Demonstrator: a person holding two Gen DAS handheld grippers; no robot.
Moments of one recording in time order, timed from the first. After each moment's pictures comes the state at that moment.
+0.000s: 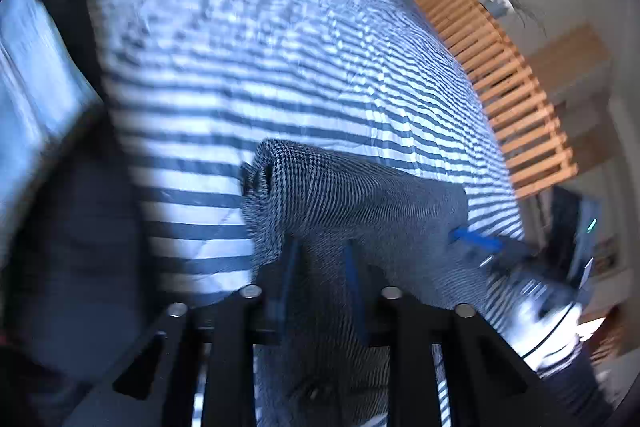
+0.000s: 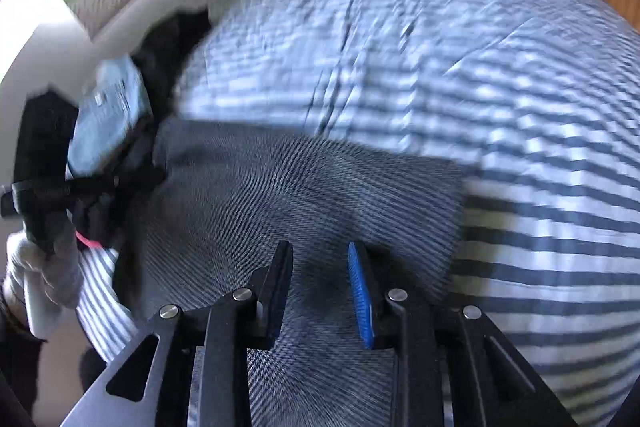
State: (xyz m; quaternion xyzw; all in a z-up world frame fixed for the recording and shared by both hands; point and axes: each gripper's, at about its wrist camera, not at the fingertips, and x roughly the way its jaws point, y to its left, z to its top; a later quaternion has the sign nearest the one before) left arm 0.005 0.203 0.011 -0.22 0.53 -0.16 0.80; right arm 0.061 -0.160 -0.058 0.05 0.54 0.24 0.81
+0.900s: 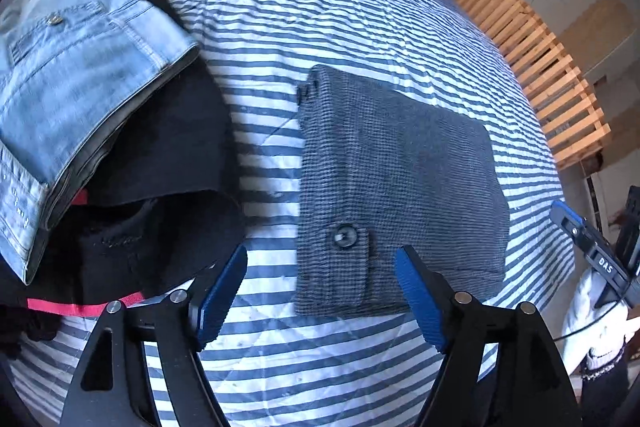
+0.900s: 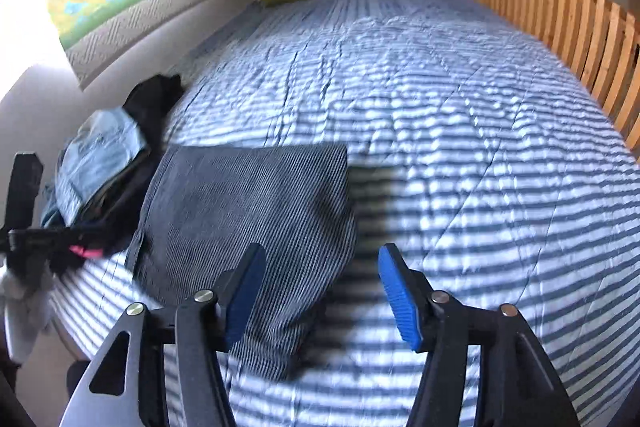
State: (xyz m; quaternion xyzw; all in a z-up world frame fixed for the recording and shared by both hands) left arm -0.097 0.206 0.056 -0.15 0.56 -0.08 0.81; right arm -0.068 -0.203 -0.003 0.06 0.44 0.12 0.89
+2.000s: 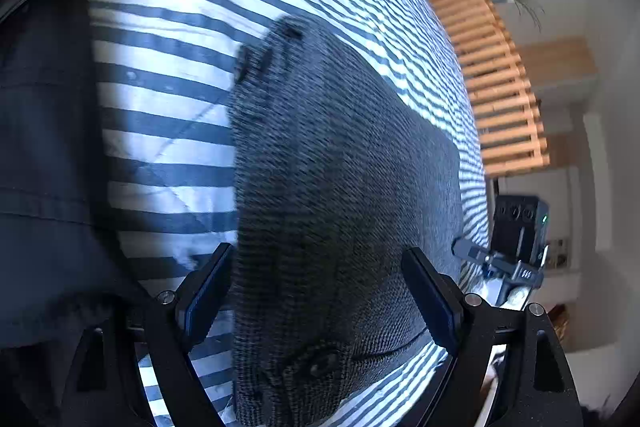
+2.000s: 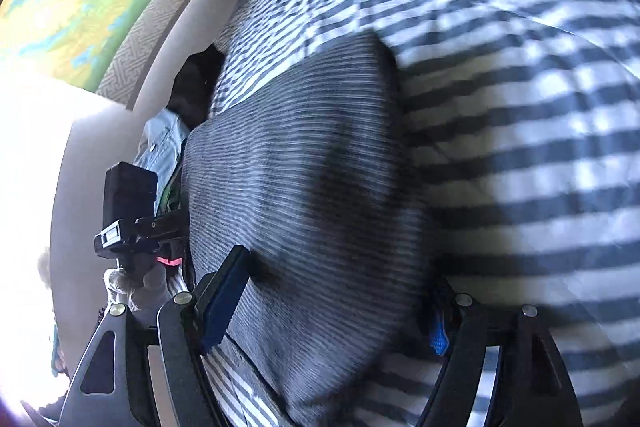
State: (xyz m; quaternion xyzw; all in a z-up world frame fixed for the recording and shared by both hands) left arm -0.017 0.200 -0.038 -0.30 0.59 -0.22 0.71; right arm 0.020 -0.206 -0.114 0.26 0.56 0.30 0.72
